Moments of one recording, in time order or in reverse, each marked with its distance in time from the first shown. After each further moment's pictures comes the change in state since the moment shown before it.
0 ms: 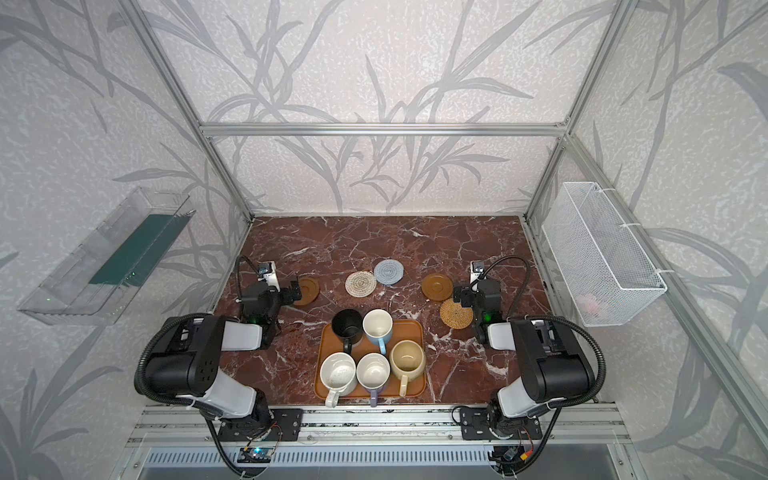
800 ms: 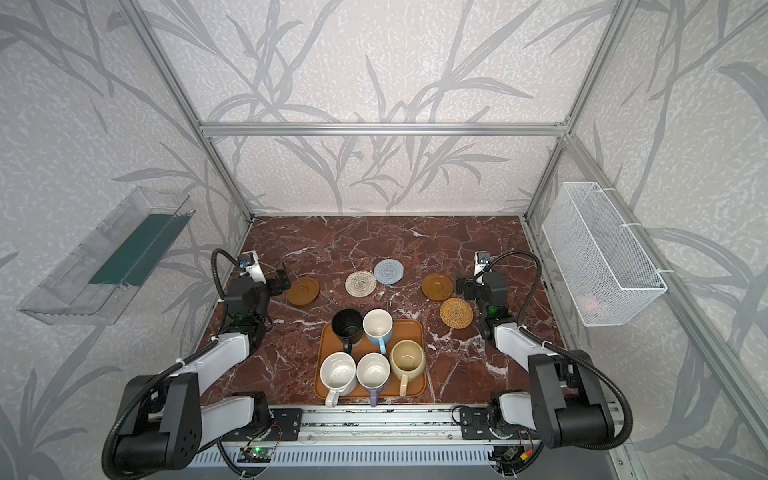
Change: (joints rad) left arm -0.003 -0.409 0.061 -0.309 -0.070 -0.060; right arm 0.000 -0.269 0.093 -0.306 -0.022 0.049
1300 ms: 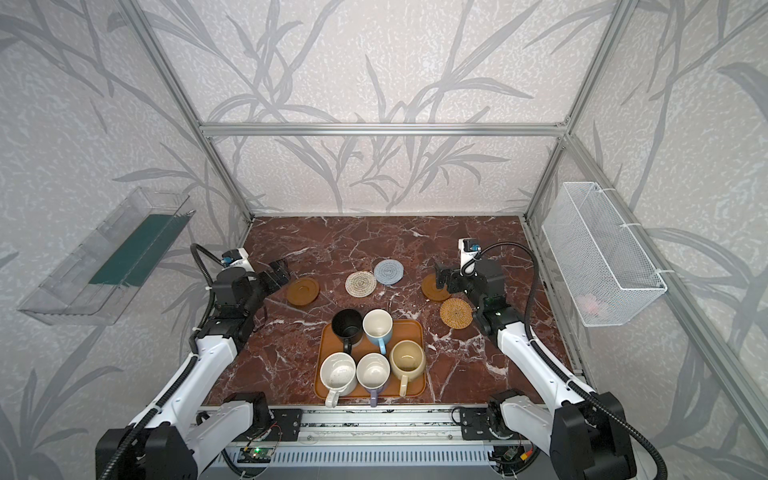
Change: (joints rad) left arm -0.018 -0.169 0.169 -0.543 0.183 -0.441; right arm 0.179 -0.167 0.192 -0.338 -0.184 0.151
